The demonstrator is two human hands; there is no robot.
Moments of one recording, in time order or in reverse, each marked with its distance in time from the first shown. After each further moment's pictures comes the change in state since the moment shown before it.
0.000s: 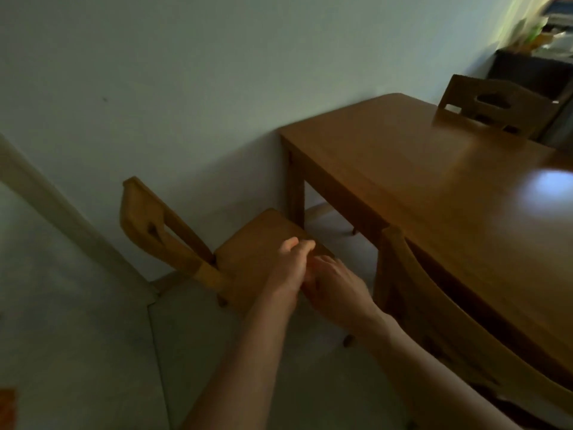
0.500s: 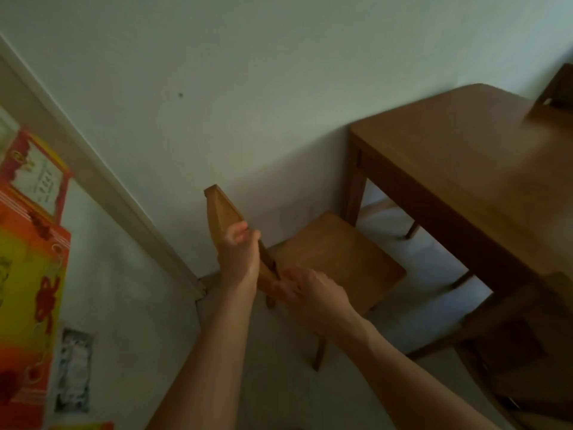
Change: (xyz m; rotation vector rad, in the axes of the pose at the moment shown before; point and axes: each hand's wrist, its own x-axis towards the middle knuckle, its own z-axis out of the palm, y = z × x) left_hand 0.098 0.067 -0.271 0.005 0.598 0.193; right_hand 0.160 -0.186 0.090 0.197 -0.196 0.048
